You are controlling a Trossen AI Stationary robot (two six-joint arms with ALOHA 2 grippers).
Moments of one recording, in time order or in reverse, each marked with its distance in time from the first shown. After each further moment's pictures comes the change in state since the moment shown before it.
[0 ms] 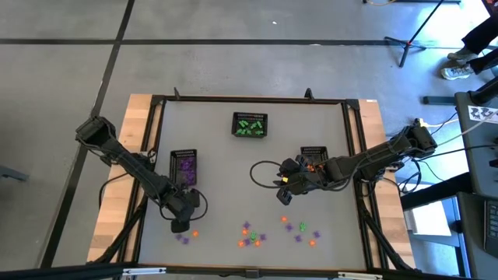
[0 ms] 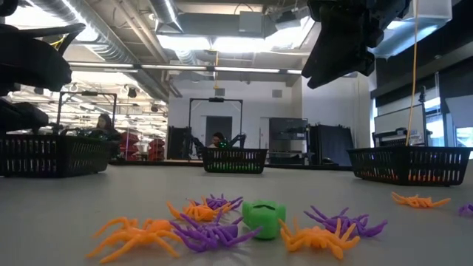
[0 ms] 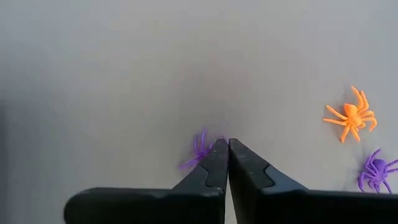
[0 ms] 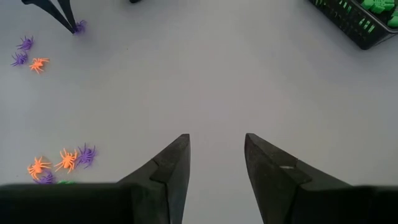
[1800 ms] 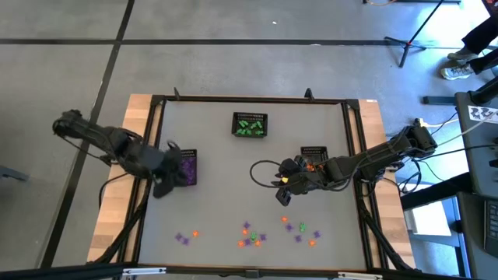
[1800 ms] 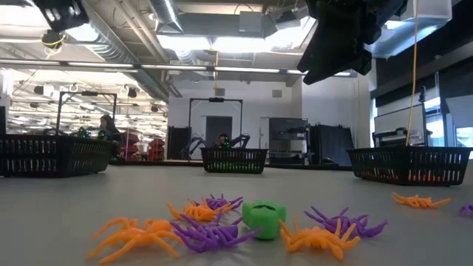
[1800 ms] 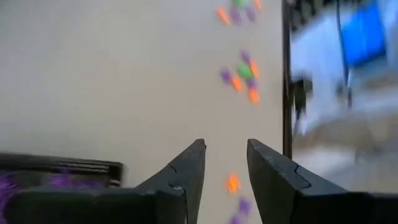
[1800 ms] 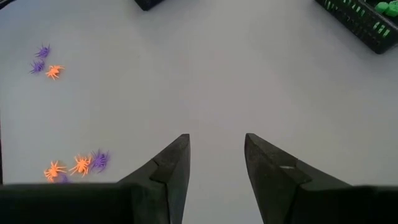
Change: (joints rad) left arm 0.245 -0.560 0.294 -0.385 -0.014 0.150; right arm 0.000 0.000 0.000 0.040 -0.016 0.000
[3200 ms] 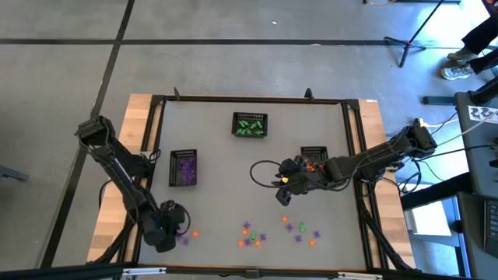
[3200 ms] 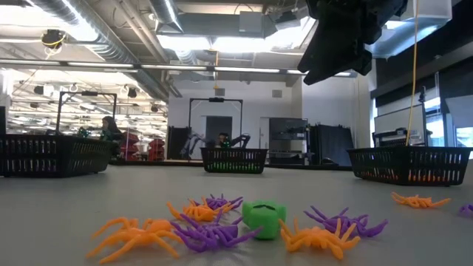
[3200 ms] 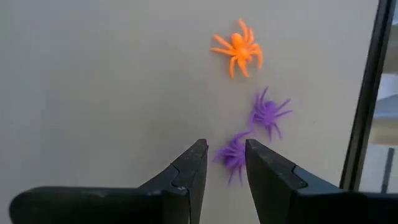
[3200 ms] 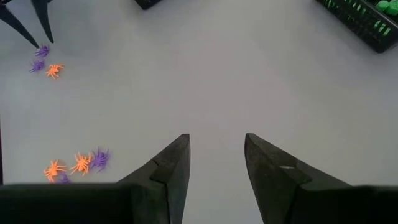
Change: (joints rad) left arm -0.608 0.565 -0.326 0.581 -0.147 -0.577; right arm 0.000 0.000 0.000 -0.003 -0.003 0.001
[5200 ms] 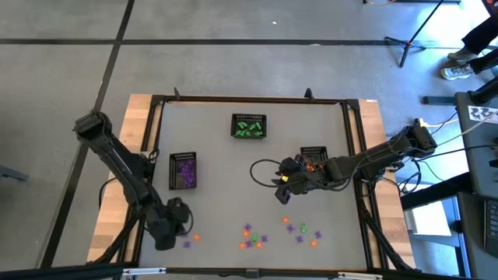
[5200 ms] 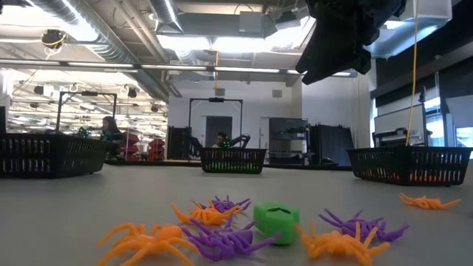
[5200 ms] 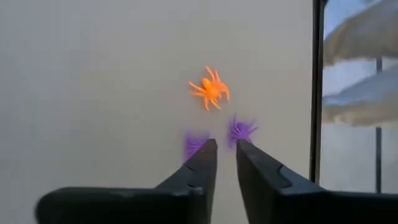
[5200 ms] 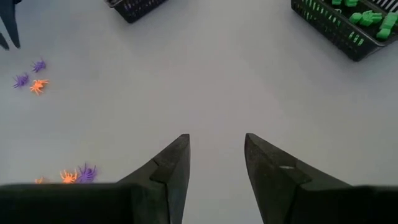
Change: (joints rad) left arm 0.107 -0.083 0.060 -0.047 0.078 0.256; right arm 0.000 0.000 0.000 0.000 0.048 0.003
